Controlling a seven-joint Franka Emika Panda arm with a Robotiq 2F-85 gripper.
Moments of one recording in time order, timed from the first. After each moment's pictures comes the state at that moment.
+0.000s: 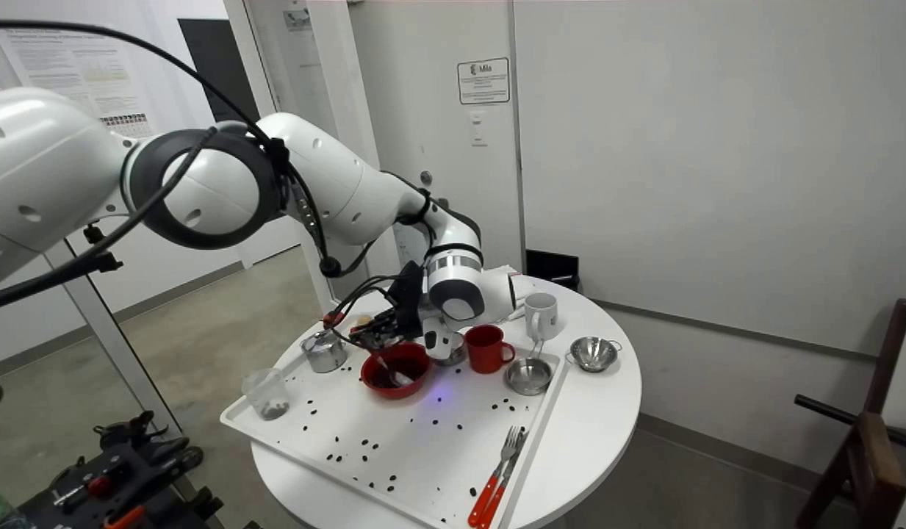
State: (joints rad) arm -0.20 1.17 -0.08 -1.26 0.92 1.37 0.57
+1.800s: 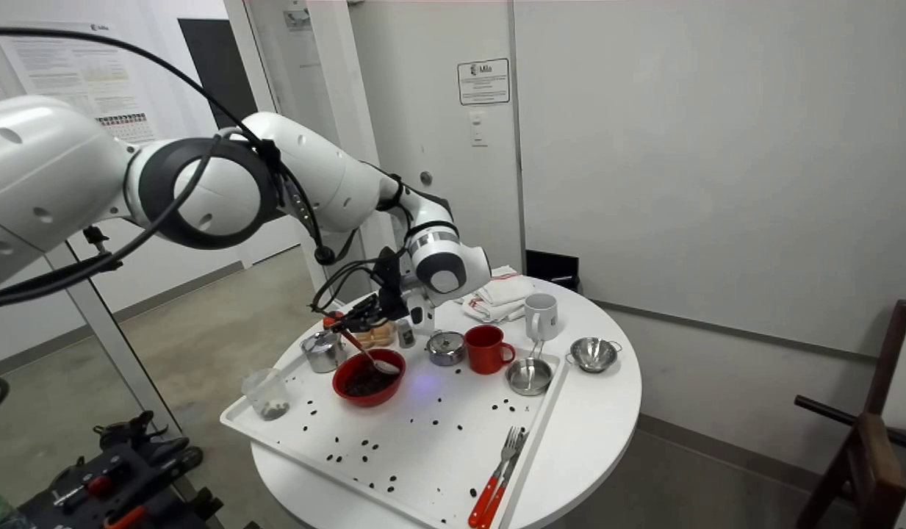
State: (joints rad) arm -0.13 1.19 -0.05 -1.15 0.81 1.28 0.62
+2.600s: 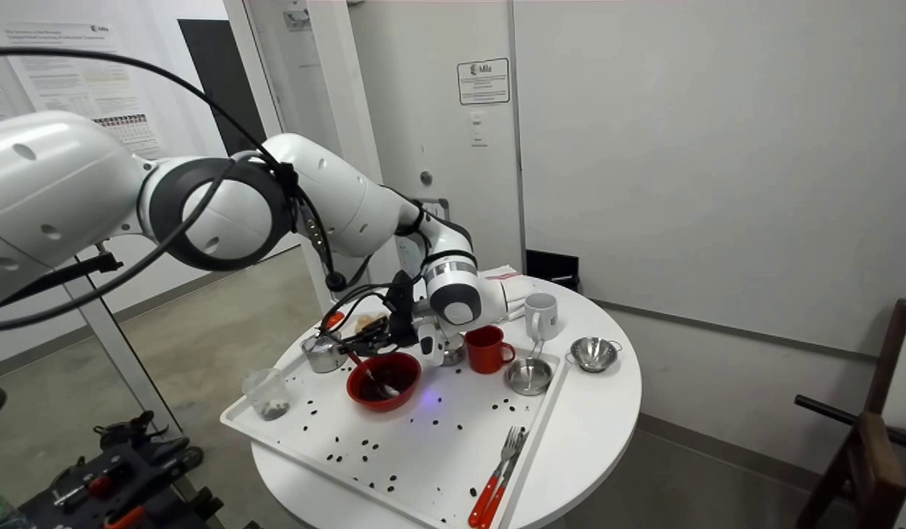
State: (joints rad) arm -0.20 1.24 -0.06 -1.17 0.80 1.27 0.59
